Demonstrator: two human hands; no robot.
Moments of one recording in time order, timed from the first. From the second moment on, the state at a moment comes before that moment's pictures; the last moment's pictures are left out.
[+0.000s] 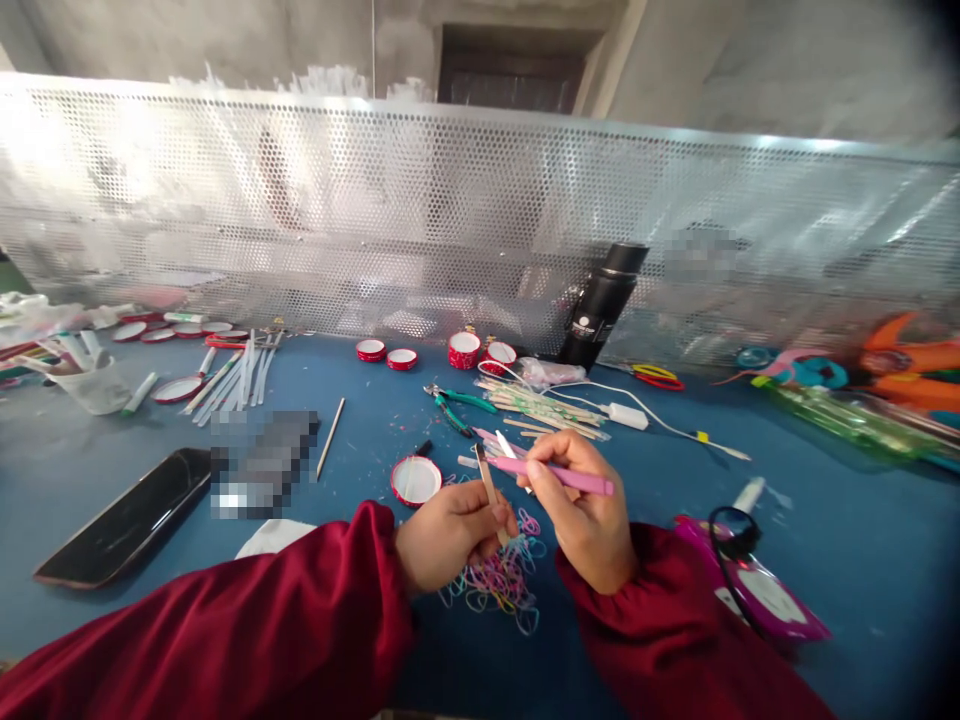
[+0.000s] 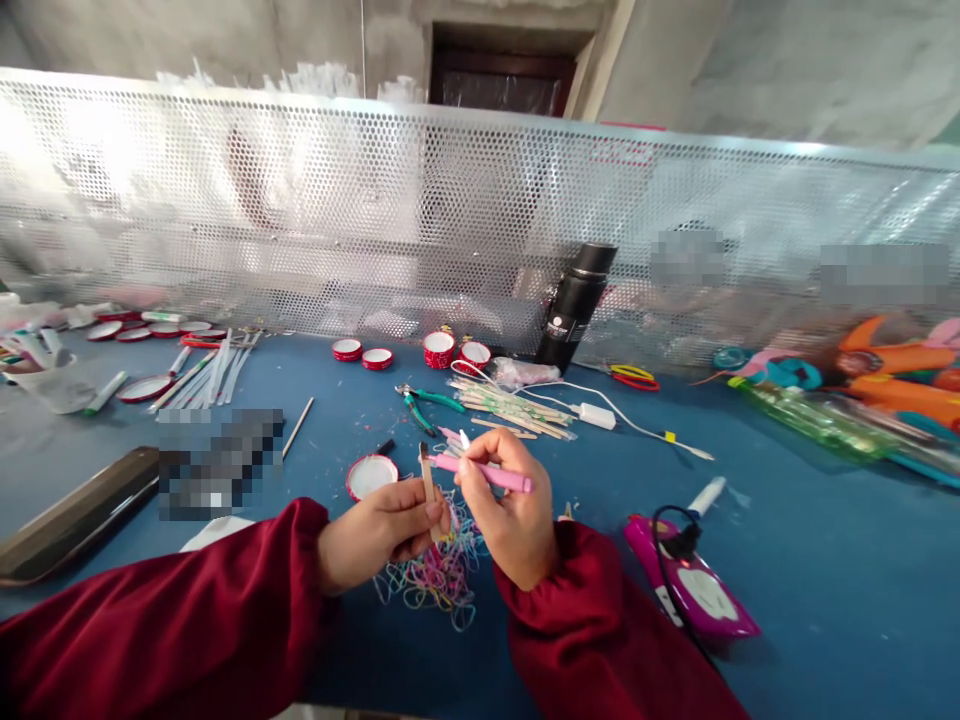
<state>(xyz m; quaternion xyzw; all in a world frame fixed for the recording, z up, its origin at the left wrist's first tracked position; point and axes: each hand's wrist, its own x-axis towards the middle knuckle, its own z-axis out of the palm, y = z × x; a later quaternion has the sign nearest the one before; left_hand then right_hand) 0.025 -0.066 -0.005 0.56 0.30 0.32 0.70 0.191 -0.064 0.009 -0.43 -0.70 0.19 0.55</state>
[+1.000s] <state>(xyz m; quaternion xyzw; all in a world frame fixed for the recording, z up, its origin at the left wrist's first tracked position) 0.025 -0.069 0.000 0.56 0.31 0.32 0.70 0.195 -0.063 0.007 -0.40 -0.69 0.23 0.55</state>
